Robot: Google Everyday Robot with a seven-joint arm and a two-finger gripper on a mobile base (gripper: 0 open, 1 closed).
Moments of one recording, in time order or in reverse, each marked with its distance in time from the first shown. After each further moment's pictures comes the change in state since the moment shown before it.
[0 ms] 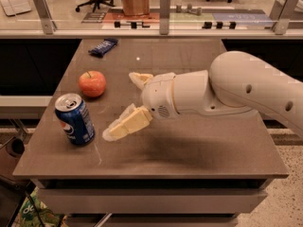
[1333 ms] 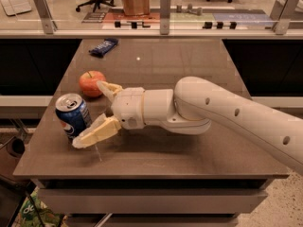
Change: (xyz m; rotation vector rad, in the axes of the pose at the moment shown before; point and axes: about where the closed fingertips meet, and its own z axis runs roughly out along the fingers) arm -0.010 0.021 0.080 -0.133 -0.244 -0.018
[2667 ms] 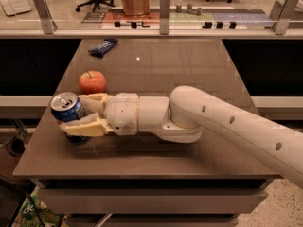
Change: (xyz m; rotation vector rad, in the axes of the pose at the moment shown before) arm -0.017 0.025 0.014 -0.066 -0.146 -0.044
